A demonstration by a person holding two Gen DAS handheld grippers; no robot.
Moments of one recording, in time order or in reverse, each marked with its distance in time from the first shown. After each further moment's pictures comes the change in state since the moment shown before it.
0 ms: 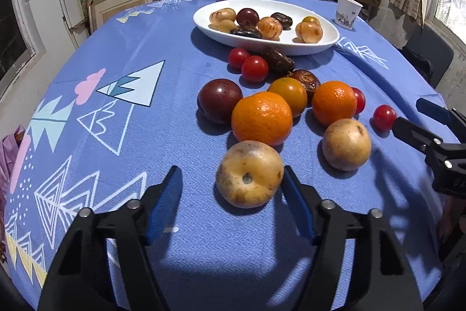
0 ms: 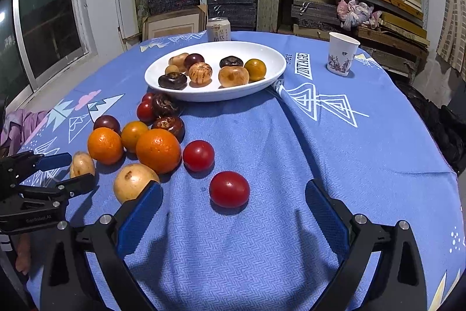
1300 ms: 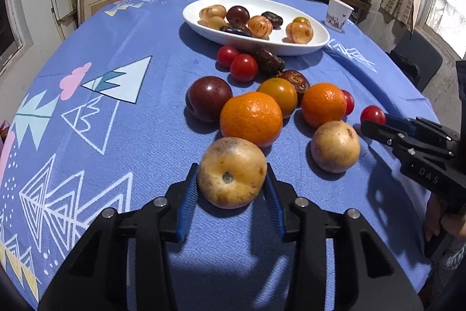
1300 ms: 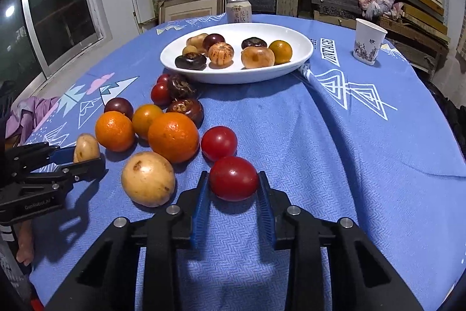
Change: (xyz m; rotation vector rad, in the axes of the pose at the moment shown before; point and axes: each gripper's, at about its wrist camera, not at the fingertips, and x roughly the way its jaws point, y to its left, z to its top) left arm 0.005 0.005 0.002 -0.032 0.006 -0.085; right arm 0.021 0.009 0.000 -0.027 0.083 0.094
